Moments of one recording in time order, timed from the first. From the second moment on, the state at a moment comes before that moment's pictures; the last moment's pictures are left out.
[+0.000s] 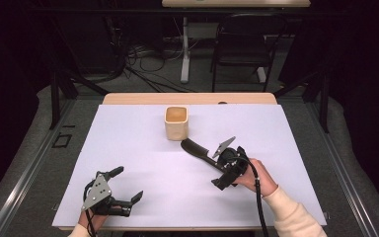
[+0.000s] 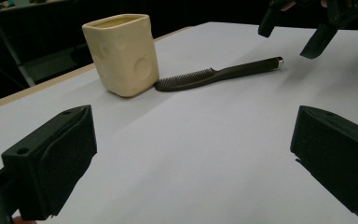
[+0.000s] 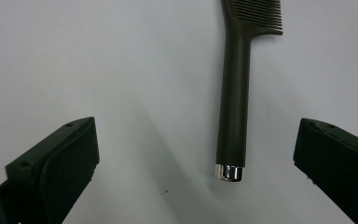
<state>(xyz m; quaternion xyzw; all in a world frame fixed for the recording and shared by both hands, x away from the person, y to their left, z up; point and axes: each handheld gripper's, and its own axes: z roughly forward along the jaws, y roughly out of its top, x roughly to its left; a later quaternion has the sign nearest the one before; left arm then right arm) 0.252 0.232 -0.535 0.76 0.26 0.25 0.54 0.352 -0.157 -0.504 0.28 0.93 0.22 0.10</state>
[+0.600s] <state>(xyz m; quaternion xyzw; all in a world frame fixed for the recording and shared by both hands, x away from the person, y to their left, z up) 0.252 0.232 -0.536 0.76 0.26 0.25 0.54 0.373 -0.147 -0.515 0.29 0.93 0.19 0.10</state>
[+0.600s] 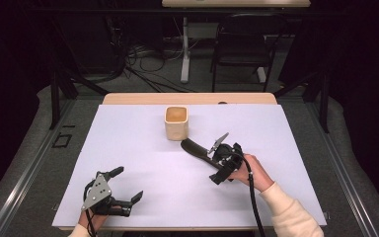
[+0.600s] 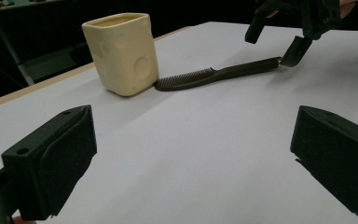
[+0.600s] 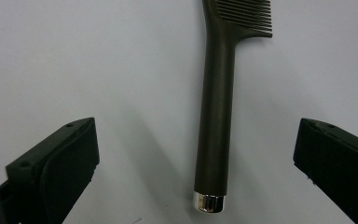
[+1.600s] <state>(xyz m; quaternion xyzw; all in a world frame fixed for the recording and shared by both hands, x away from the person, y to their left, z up) 0.253 0.232 -0.536 0.76 0.26 0.25 0.54 0.407 -0.111 -0.514 0.29 0.95 0.13 0.10</state>
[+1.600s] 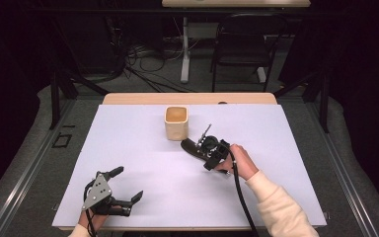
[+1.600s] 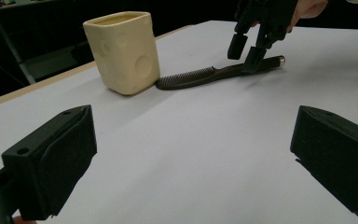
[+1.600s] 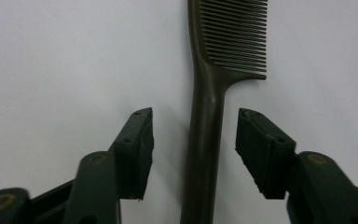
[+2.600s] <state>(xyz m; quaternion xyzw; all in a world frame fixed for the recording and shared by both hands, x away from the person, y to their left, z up) 0.253 0.232 -0.536 0.76 0.26 0.25 0.54 0.427 -0.090 -0.526 0.28 0.96 0.03 0.09</state>
